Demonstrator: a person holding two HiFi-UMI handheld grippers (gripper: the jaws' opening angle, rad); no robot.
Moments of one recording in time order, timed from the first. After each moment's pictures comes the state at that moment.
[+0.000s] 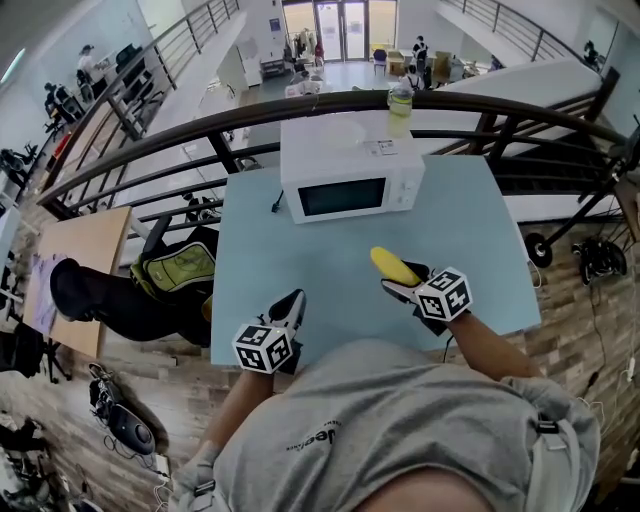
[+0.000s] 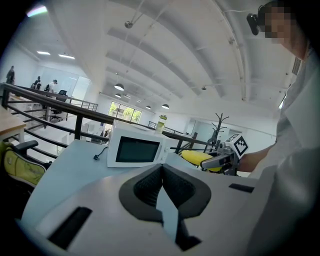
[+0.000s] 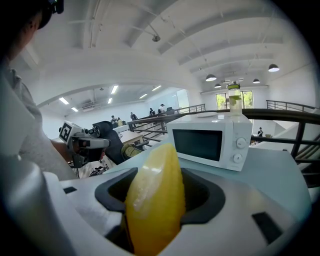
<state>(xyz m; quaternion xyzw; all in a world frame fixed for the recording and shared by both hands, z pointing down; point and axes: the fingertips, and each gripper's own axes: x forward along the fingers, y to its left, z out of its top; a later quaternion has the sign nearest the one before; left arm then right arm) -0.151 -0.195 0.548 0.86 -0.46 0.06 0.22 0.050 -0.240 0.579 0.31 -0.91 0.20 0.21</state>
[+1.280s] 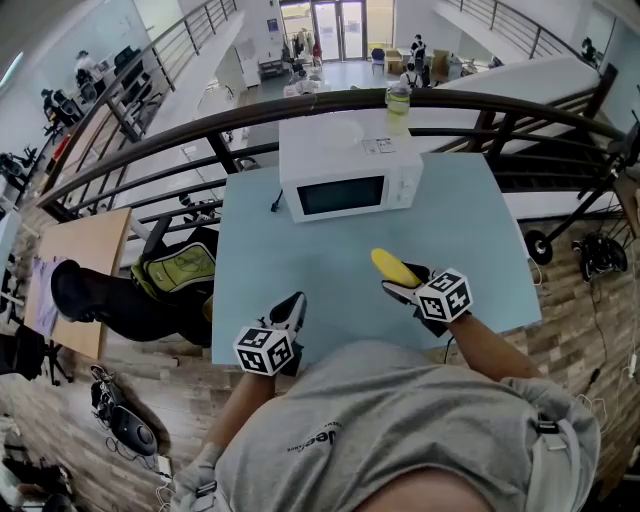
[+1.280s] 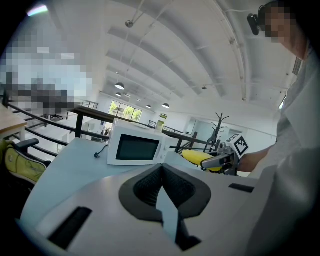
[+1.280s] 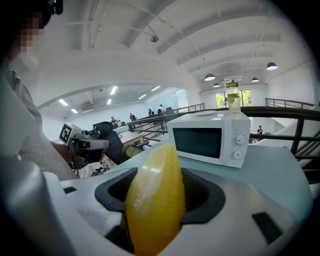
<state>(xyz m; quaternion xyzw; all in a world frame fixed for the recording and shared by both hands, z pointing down) -0.150 -0.187 0.553 0.85 -0.46 0.07 0.23 0.053 -0.232 0.584 0.31 -0.90 0.20 0.21</state>
